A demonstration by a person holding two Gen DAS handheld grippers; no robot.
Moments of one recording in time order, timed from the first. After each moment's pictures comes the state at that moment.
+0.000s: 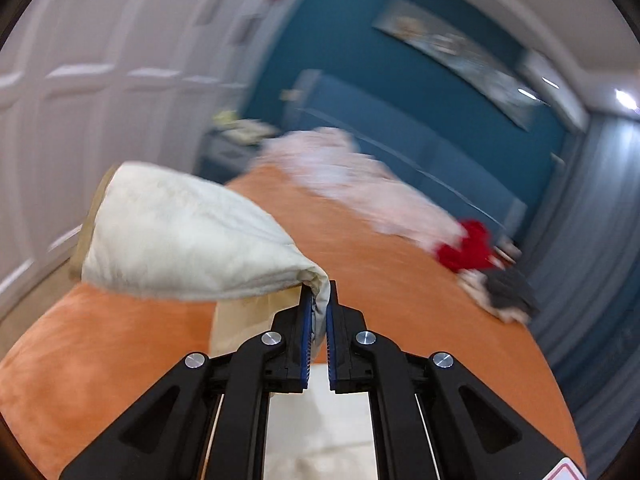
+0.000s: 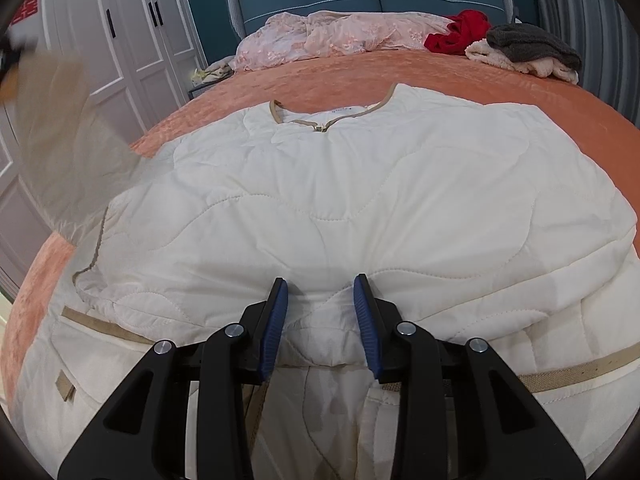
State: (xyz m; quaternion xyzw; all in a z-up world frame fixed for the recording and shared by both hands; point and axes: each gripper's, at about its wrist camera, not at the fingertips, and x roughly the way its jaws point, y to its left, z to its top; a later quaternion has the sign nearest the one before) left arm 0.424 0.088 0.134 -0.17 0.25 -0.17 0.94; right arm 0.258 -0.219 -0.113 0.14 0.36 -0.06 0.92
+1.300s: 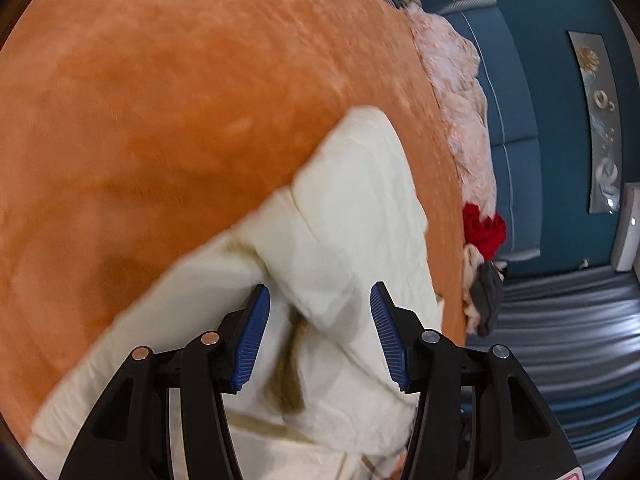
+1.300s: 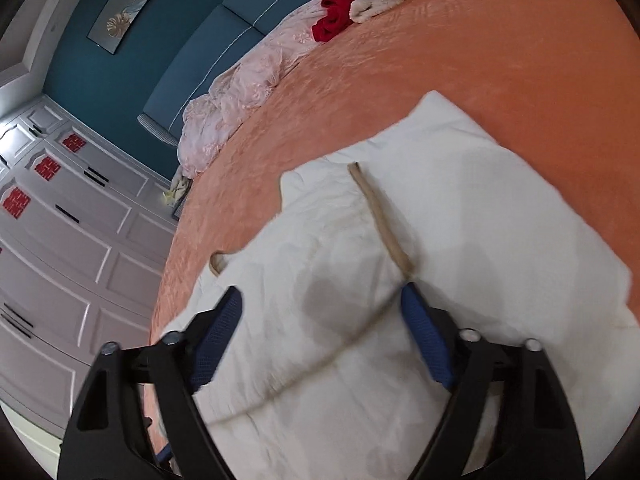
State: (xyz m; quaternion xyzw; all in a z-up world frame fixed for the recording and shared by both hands) left arm 0.392 0.088 -0.102 -0.46 0.49 -0.08 0.73; right arm 0.298 -0.385 -0.087 0.44 0.30 -0.10 0.84
